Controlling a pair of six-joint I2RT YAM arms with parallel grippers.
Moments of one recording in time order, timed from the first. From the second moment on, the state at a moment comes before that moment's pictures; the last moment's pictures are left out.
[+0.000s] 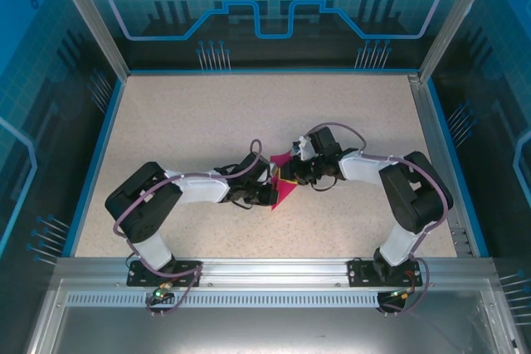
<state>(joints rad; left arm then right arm) -0.74 1.71 0.79 -0.08 0.30 -0.64 0.48 1.73 0.86 -0.10 -0.69 0.68</state>
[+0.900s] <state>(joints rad) -0.71 1.69 0.76 -0.07 0.32 -0.67 0.48 1.87 0.96 -0.09 -0.68 0.68</state>
